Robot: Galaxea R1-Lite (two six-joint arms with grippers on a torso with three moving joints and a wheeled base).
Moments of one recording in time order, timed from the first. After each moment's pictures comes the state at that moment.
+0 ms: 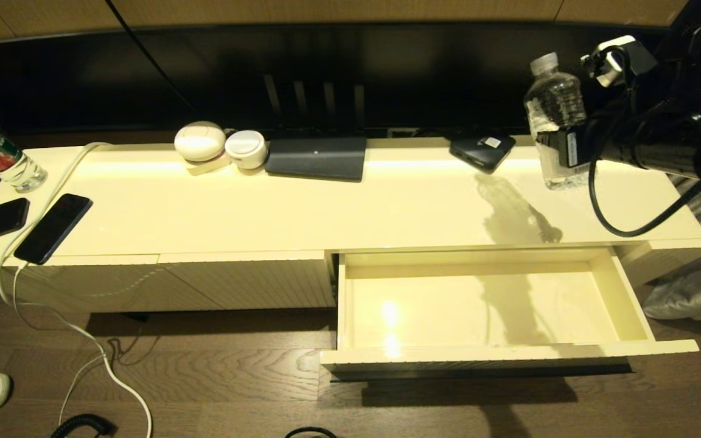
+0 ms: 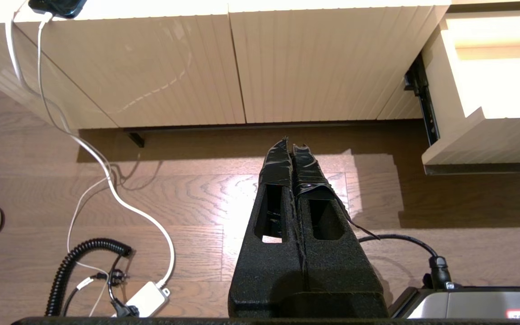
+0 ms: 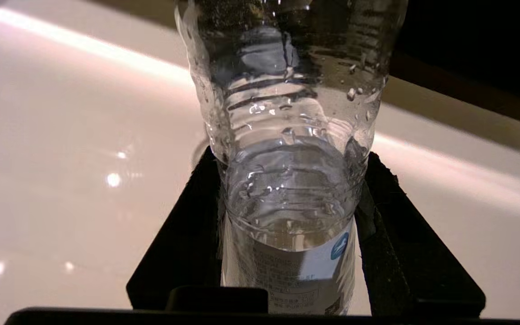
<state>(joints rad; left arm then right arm) 0.00 0.00 0.00 0.00 0.00 0.01 0.17 1.74 -1.47 -0.17 -0.10 -0.21</state>
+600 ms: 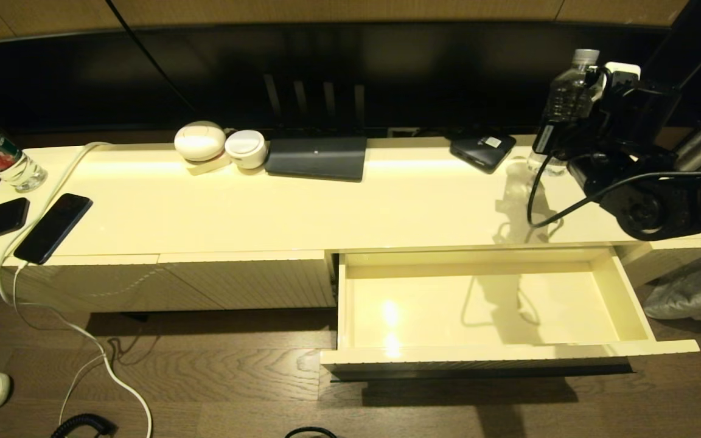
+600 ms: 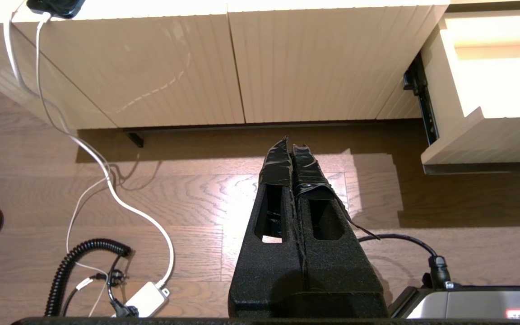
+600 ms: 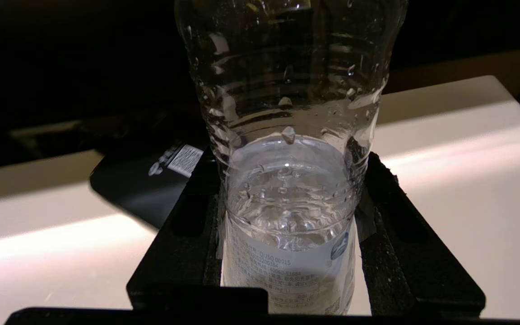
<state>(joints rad) 0.00 0.00 0.00 0.00 0.00 0.01 0.18 1.99 -1.44 -0.77 -0.46 0.07</state>
